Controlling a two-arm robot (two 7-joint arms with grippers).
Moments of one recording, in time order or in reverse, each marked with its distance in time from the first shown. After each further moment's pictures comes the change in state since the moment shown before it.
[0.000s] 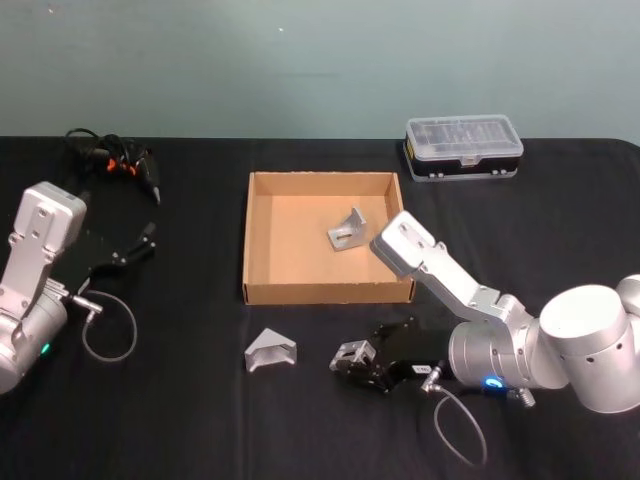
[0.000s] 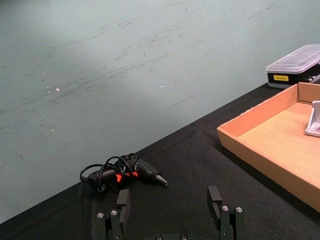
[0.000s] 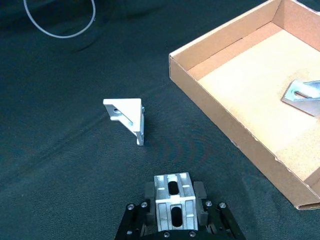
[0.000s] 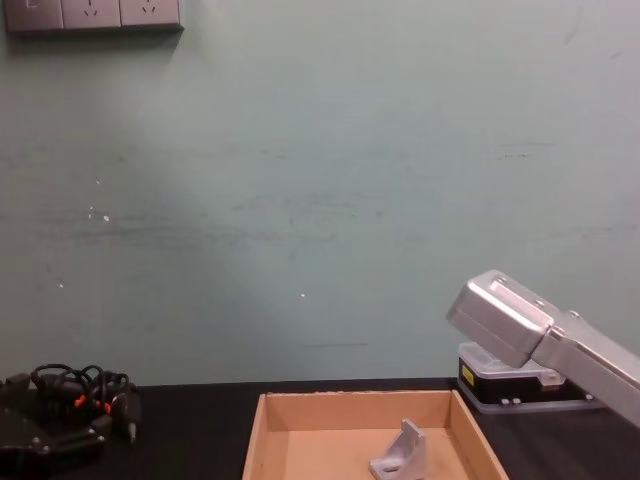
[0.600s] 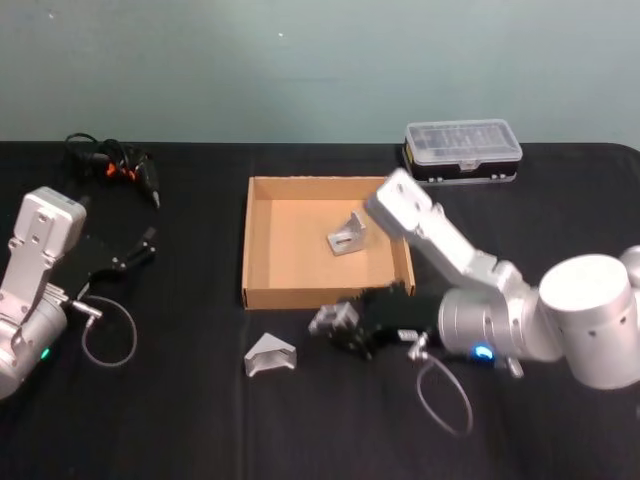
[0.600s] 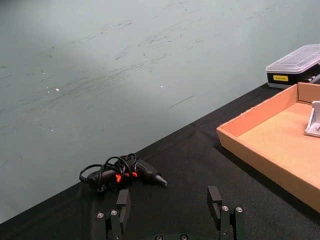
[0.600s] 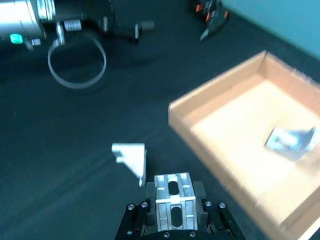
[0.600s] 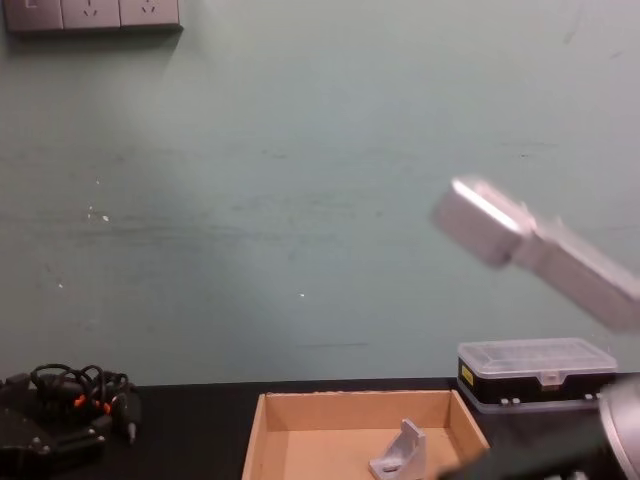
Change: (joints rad) left arm 0.000 0.000 0.000 0.000 0.000 0.000 0.000; right arm 0.028 -0.026 0.029 -0.056 0.014 0.005 -0.008
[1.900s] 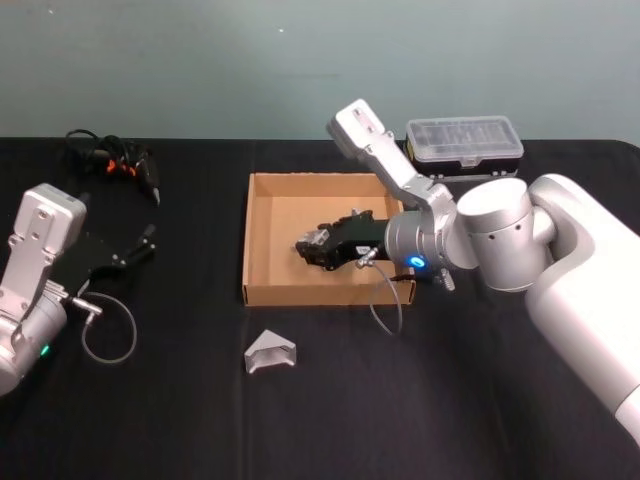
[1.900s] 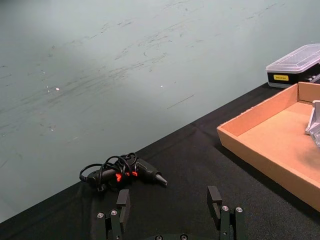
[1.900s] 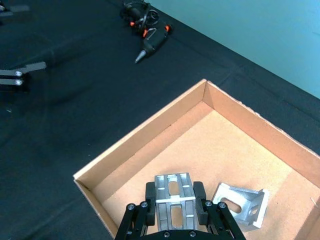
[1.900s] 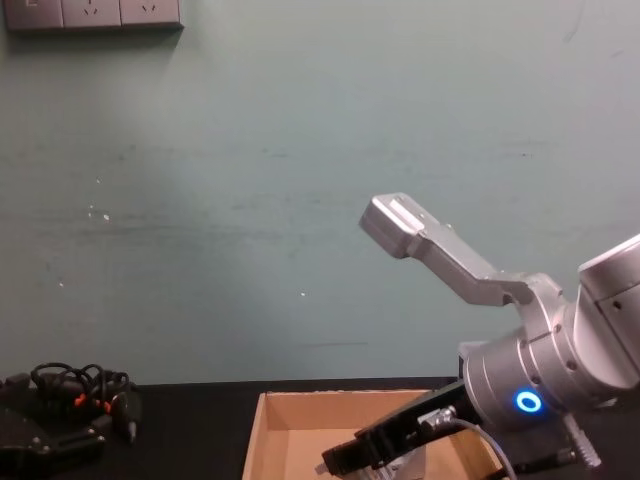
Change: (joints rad) left arm 0.000 0.000 0.000 0.000 0.000 0.000 0.000; right arm 0.311 -0.281 -0.040 0.573 -0.052 -0.115 -0.029
